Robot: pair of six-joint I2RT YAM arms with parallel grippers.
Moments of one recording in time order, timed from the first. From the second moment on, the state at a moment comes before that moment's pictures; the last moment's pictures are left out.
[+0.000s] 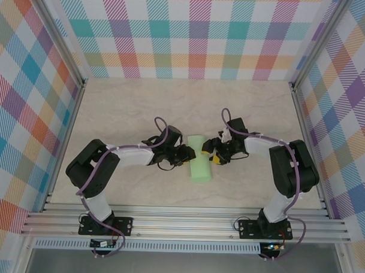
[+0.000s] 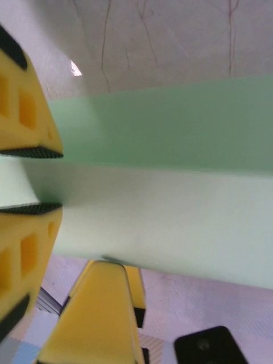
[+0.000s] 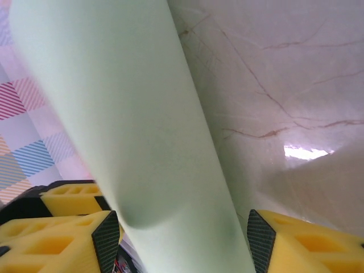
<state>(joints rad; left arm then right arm) -0.71 1.74 0.90 0.00 0.39 -1.05 0.35 1.72 0.89 -0.31 -0.71 0.76</state>
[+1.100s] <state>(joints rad) -0.71 1.76 0.94 -0.11 0.34 -0.97 0.34 1.84 0.97 -0.41 -0.84 0.50</state>
